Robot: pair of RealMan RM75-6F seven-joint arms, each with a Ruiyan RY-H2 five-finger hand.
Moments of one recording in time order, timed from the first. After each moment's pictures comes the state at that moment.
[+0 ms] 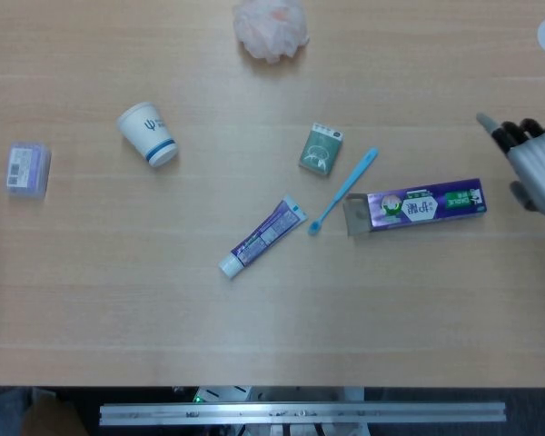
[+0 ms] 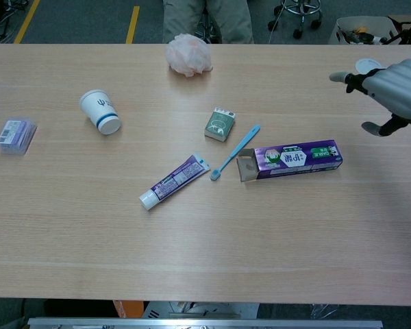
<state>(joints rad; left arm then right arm) 0.04 -1.09 -0.07 -1.56 1.50 1.64 -0.01 0.67 -1.17 -0.16 -1.75 -1.06 1.18 -0.58</state>
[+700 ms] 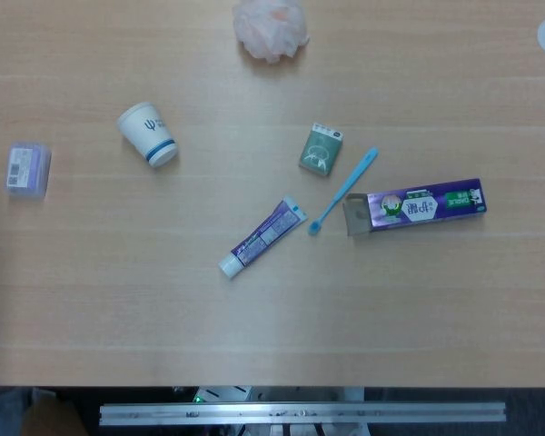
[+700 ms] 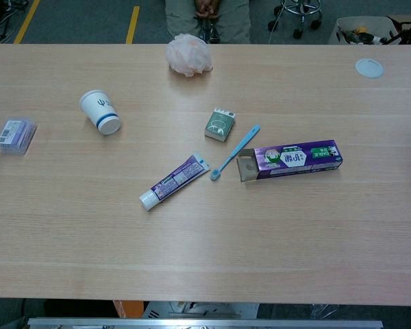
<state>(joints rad) 0.01 -1.08 -0.07 -1.64 1.49 1.60 0.06 0.24 -1.11 -0.16 -1.73 -1.42 1.68 -0.40</state>
